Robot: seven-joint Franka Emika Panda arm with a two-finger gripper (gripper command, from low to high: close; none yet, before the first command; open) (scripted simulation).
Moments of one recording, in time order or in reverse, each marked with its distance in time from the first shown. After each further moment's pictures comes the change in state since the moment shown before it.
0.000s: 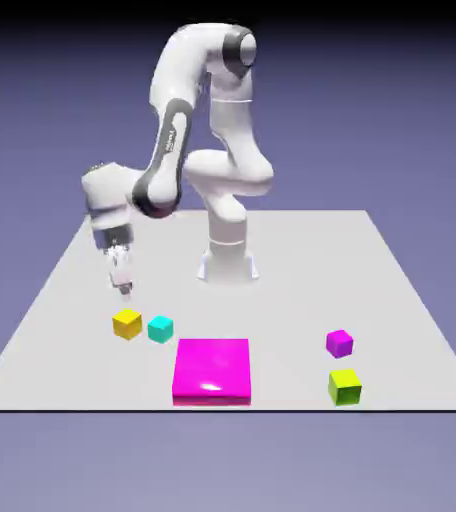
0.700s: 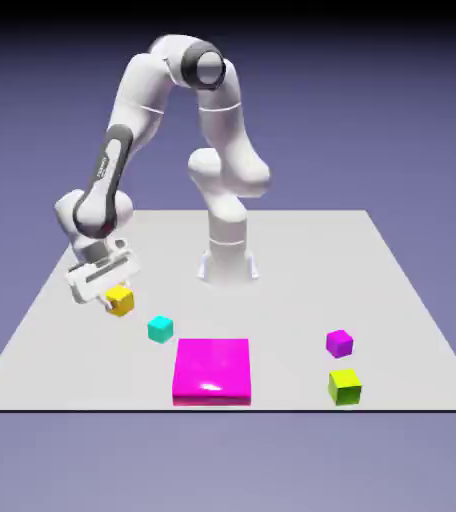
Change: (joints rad) arm -0.065 0.148 -0.012 0.118 0.152 -0.212 0.106
